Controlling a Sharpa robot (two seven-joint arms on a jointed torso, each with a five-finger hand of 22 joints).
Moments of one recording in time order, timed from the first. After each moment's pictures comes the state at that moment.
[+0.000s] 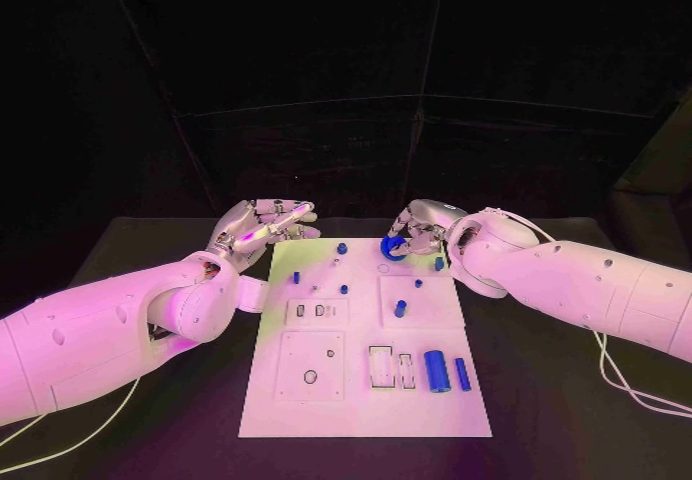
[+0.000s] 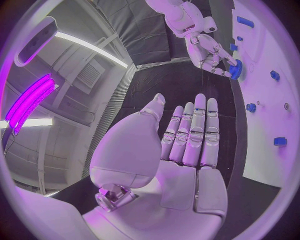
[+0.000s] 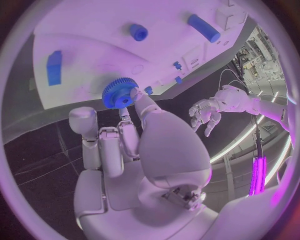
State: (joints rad) left arm 1.19 -0.85 -0.02 1.50 -0.06 -0.26 0.51; left_hand 1.33 0.01 0.09 0.10 0.05 0.94 0.22 0.11 0.07 1.03 0.17 0.10 0.07 1.11 0.12 0.17 0.13 0.17 0.88 0.24 0.24 0.09; right arm 1.27 -0.60 -0.02 1.21 -1.38 -0.27 -0.13; right_hand 1.36 0.03 0.15 -0.06 0.21 0.99 0.15 0.17 0.07 1.38 0.05 1.39 1.29 1.47 -0.01 1.52 1.31 0.14 1.25 0.09 1.23 0.88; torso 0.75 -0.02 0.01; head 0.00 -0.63
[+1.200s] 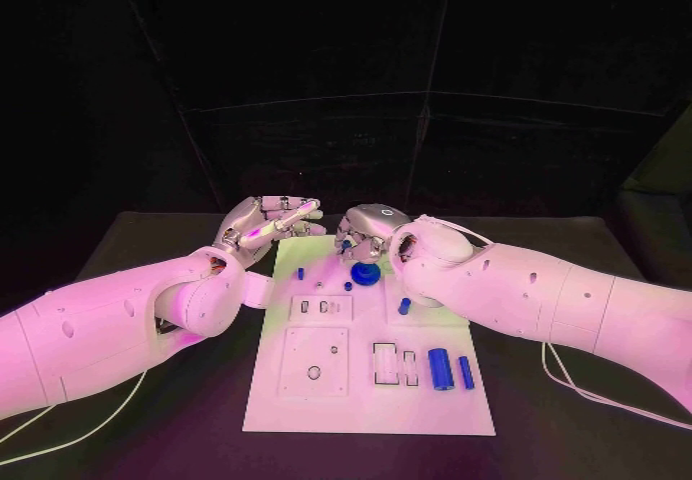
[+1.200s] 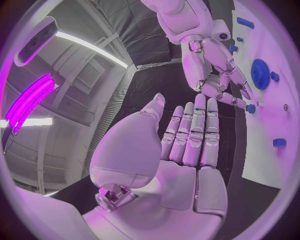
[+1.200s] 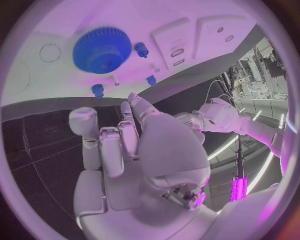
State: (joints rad) left arm 1.19 -0.85 -0.02 1.50 -0.06 -0.25 0.50; left_hand 1.33 0.01 0.08 0.10 0.05 0.94 0.22 0.11 0.07 1.03 0.17 0.10 0.07 1.11 0.12 0.17 0.13 0.17 0.88 0.24 0.24 0.09; right arm 1.25 -0.39 -0.02 1.18 -1.57 -0.32 -0.15; right_hand 1.35 0.03 0.18 -0.07 0.21 1.02 0.14 0.16 0.07 1.38 0.05 1.39 1.29 1.47 -0.01 1.52 1.31 0.14 1.25 0.08 1.23 0.89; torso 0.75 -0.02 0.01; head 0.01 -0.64
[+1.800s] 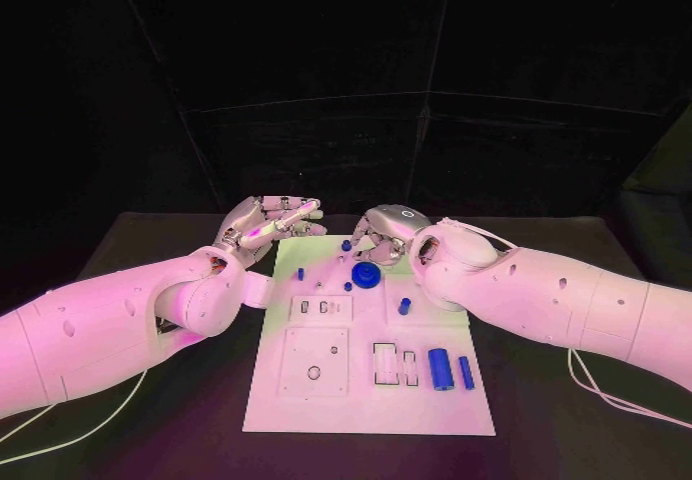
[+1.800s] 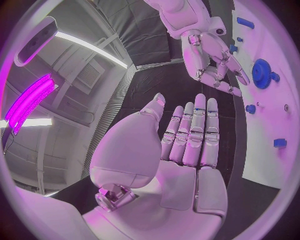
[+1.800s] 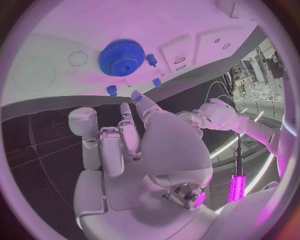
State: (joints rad) left arm 1.19 -0.85 -0.02 1.50 -0.06 -0.25 0.50; left_hand 1.33 0.01 0.08 0.10 0.05 0.94 0.22 0.11 0.07 1.03 0.17 0.10 0.07 1.11 0.12 0.17 0.13 0.17 0.88 0.24 0.24 0.09; right arm 1.24 -0.49 -0.03 1.26 -1.57 -0.35 -0.15; right_hand 1.29 -0.03 0.18 -0.06 0.20 1.00 0.15 0.13 0.07 1.38 0.05 1.38 1.28 1.47 -0.01 1.53 1.31 0.14 1.25 0.09 1.24 0.89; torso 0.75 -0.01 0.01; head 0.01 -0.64
